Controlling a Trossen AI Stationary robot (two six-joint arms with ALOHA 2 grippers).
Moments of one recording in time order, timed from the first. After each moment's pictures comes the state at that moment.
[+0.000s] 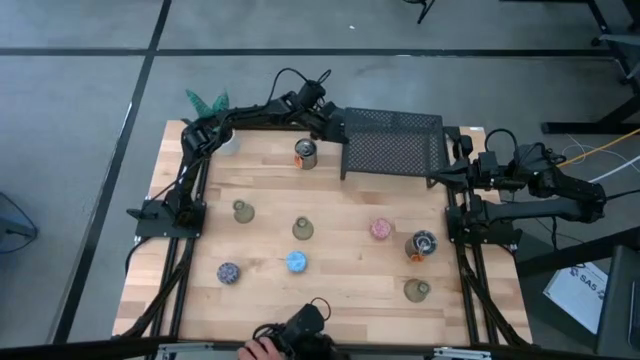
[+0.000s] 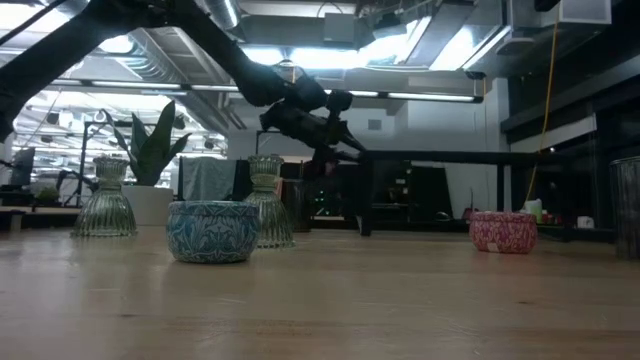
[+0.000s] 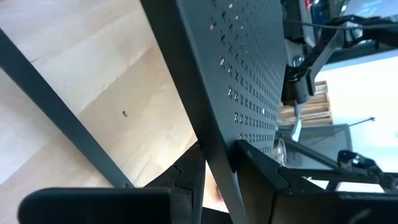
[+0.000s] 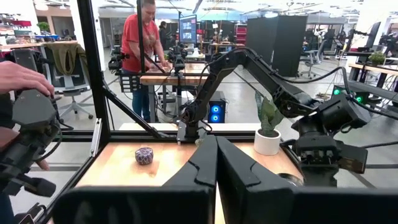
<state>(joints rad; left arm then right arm) 0.68 2.13 1.63 -0.18 0.79 -0.66 0.00 0.39 0.79 -0.39 0.00 0.00</state>
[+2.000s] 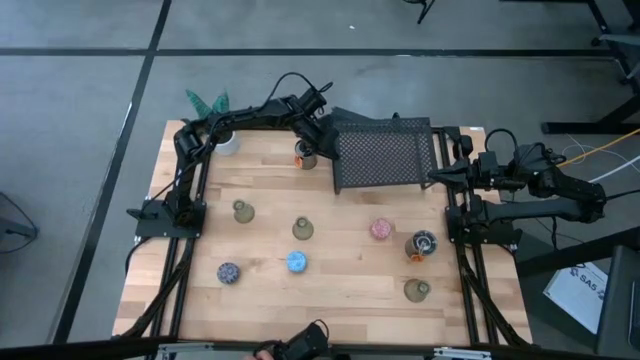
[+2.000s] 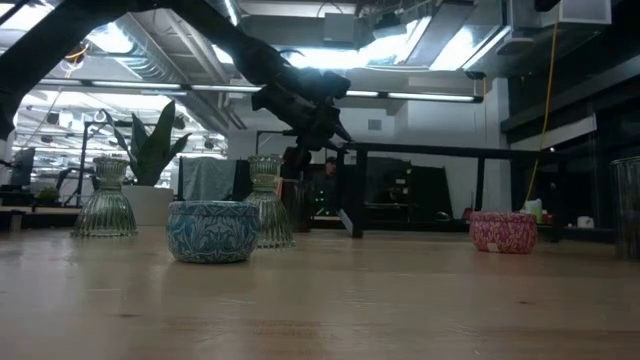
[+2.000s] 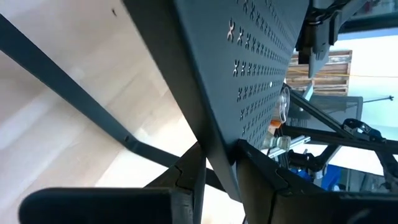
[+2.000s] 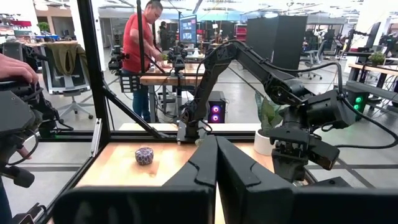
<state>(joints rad) 0.62 2.04 1.62 -0.53 0.81 -0.62 0.00 0.39 0.79 -0.39 0.00 0.00</state>
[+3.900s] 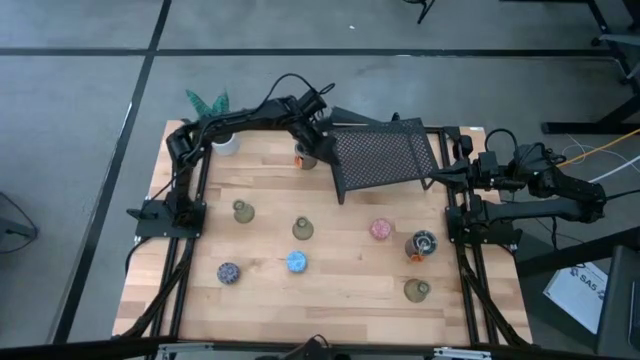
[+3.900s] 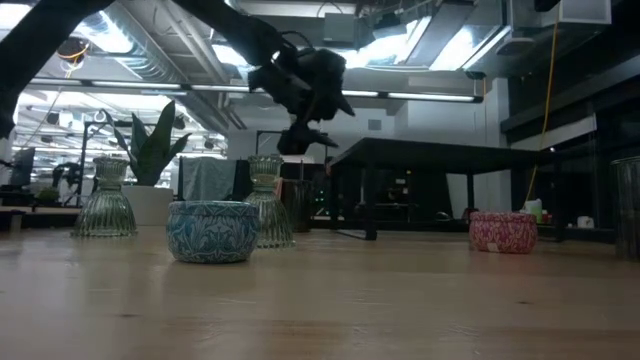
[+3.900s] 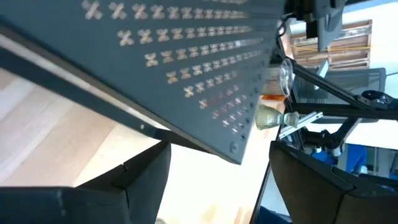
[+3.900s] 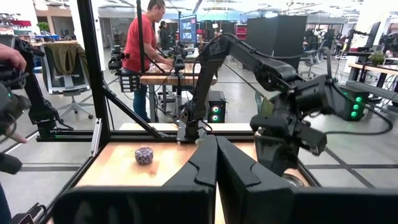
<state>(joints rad) 0.57 1.96 1.63 -0.64 0.77 -0.50 0.00 0.39 0.79 -0.39 0.00 0.00</state>
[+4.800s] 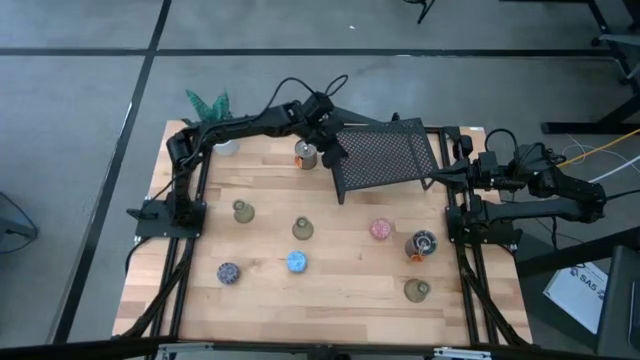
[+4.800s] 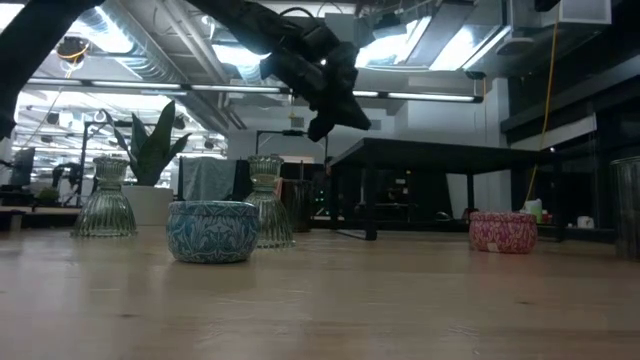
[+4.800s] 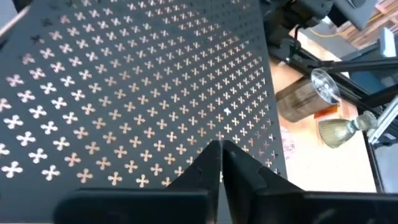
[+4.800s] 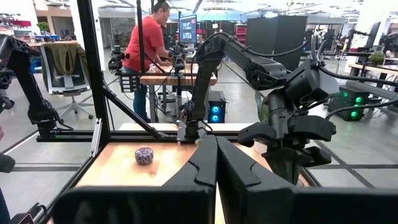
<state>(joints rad) 0.49 1.95 1.63 -0.42 0.49 -0.16 0.00 0.39 0.79 -0.39 0.00 0.00</state>
